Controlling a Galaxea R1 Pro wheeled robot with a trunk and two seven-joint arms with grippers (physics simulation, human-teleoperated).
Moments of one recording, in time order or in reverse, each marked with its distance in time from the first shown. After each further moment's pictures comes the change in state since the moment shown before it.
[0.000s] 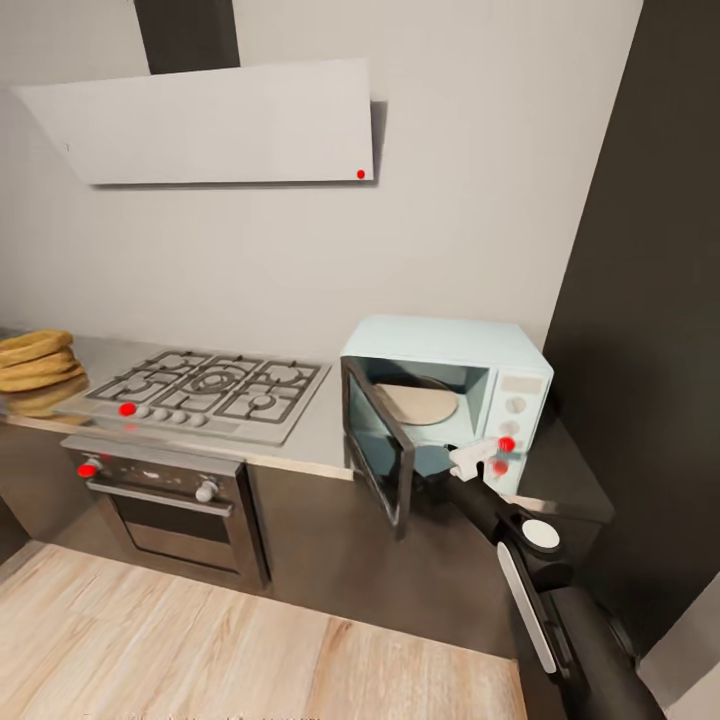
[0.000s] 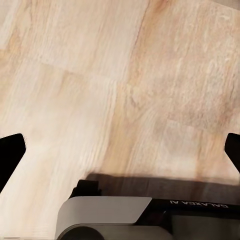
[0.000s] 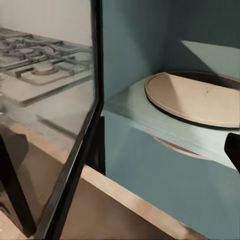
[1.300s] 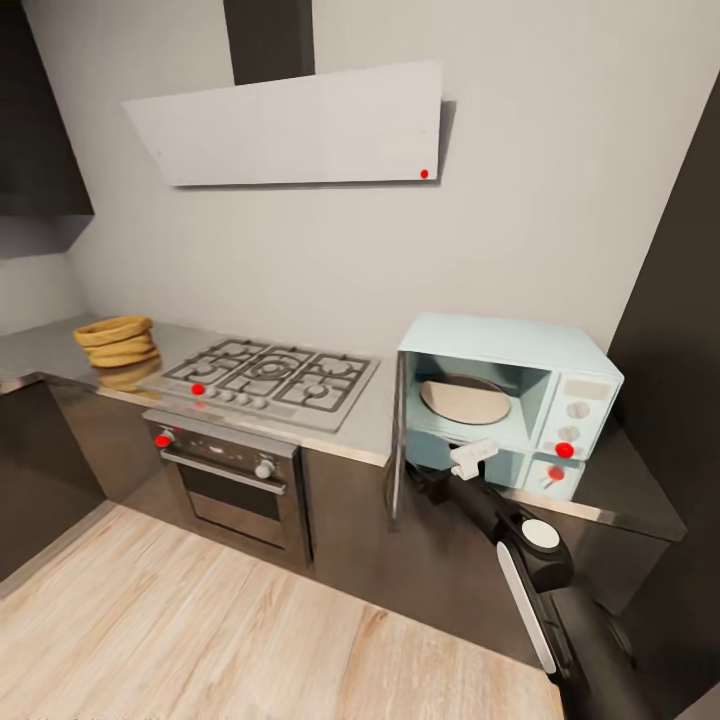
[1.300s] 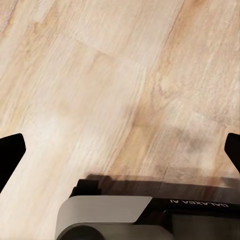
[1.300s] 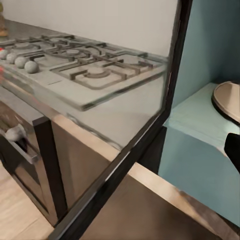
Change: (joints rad) left arm 0.000 0.000 0.000 0.000 0.000 0.000 0.000; right arm 0.000 0.000 0.002 -0.004 0.001 0.001 -0.019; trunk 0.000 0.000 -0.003
